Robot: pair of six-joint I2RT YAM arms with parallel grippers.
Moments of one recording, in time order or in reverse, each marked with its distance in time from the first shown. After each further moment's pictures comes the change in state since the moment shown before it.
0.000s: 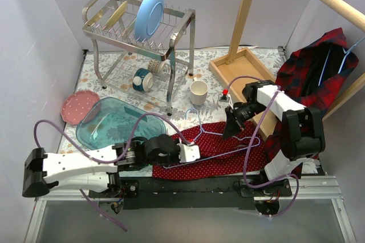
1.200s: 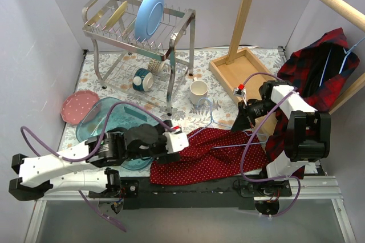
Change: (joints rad) left arm 0.000 -0.177 0.294 -0.404 -0.080 -0.067; right arm -0.206 -0.044 -0.002 -0.004 0.003 -0.108
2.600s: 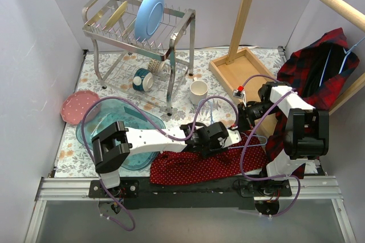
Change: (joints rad) left arm 0.051 0.914 0.280 0.278 0.063 -0.149; right arm 0.000 0.028 -0.026 0.002 -0.003 -0.020
